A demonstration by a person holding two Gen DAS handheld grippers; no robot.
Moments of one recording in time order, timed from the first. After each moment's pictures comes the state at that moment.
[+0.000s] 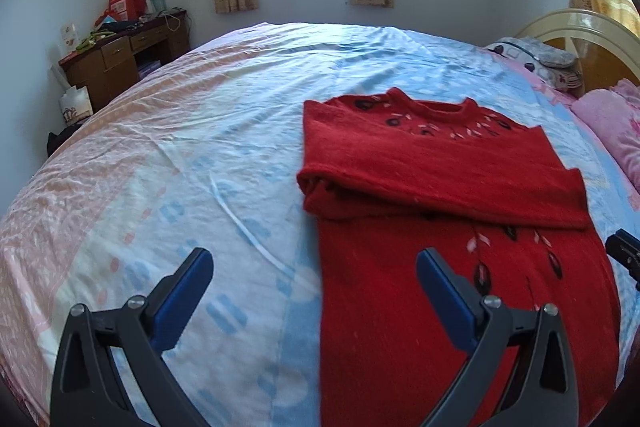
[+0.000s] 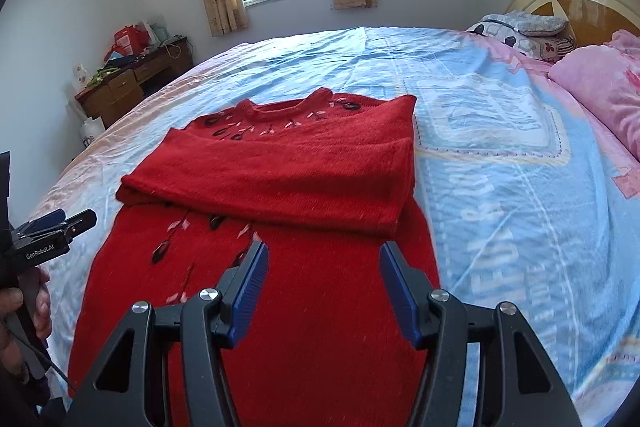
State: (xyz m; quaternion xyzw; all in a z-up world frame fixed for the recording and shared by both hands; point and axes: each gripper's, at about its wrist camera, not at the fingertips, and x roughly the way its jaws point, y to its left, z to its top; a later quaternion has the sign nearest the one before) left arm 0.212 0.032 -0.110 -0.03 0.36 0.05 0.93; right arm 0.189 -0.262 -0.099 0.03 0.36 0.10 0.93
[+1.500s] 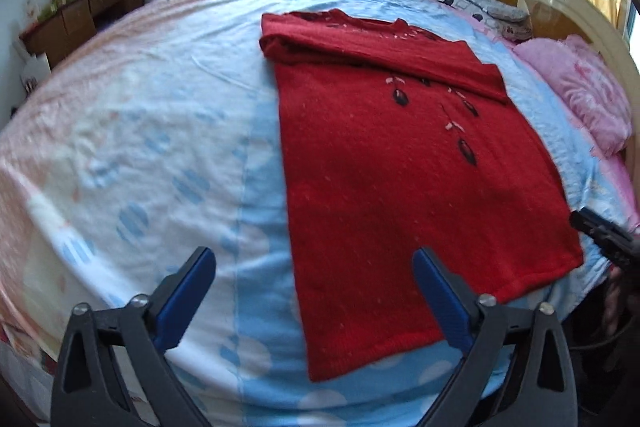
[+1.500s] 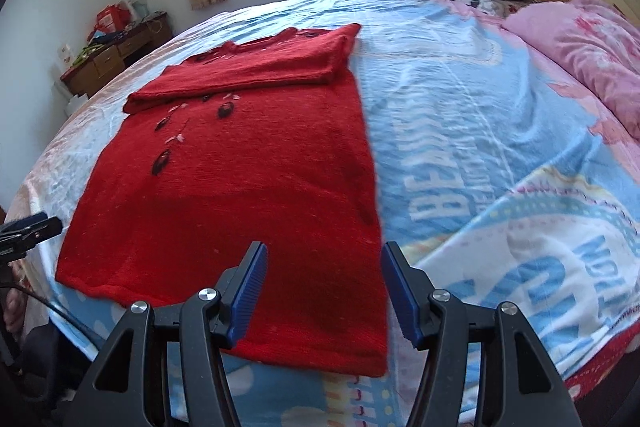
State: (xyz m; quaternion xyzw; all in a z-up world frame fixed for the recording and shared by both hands) left arm 0.089 0.026 -0.137 -0.05 0.45 -0.05 0.89; right arm 0.054 -0.307 -0.137 0.03 0.41 0.06 0.91
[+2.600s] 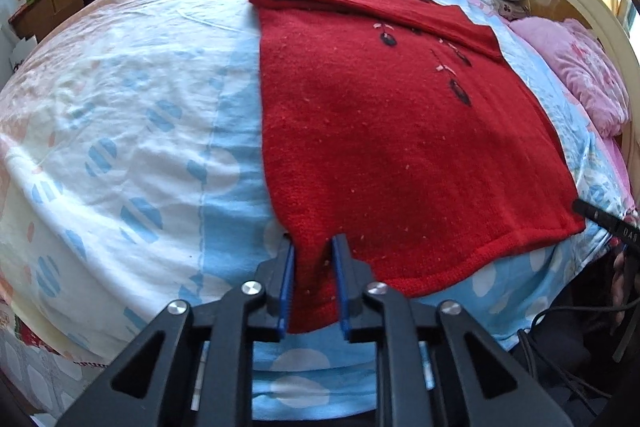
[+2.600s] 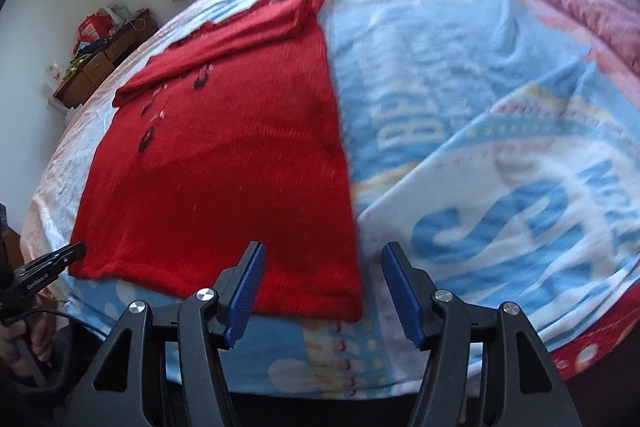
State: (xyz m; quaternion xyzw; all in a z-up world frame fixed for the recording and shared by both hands) left arm 0.068 0.014 -0.167 -0.05 0.49 -0.06 0.87; right arm 0.043 -0.333 -0.158 0.09 0.48 0.06 0.87
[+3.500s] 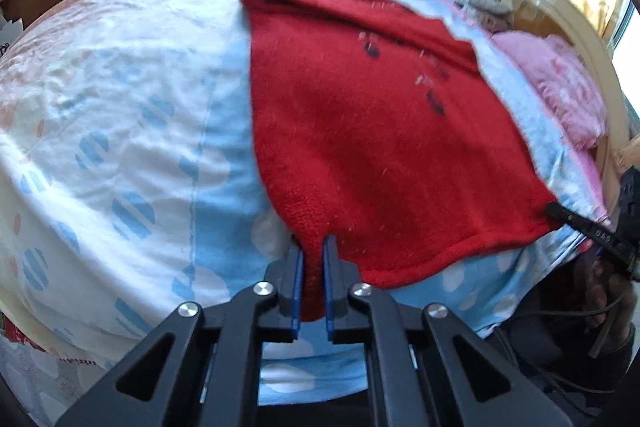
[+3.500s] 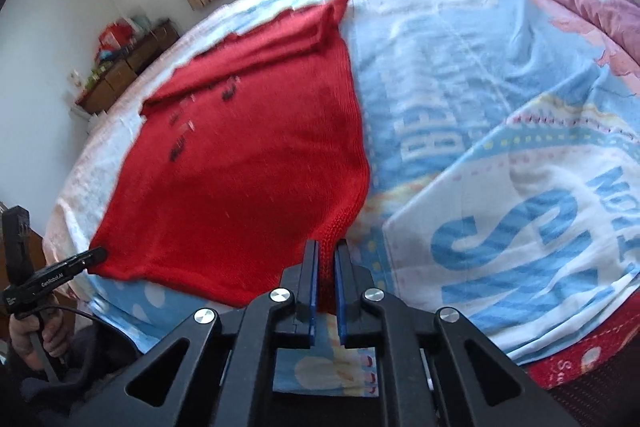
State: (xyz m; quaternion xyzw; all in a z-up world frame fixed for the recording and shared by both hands) left arm 0.057 0.026 -0.149 -0.10 0.48 -0.11 0.87; right arm 0.037 -0.335 -0.140 0.12 0.44 0.10 0.88
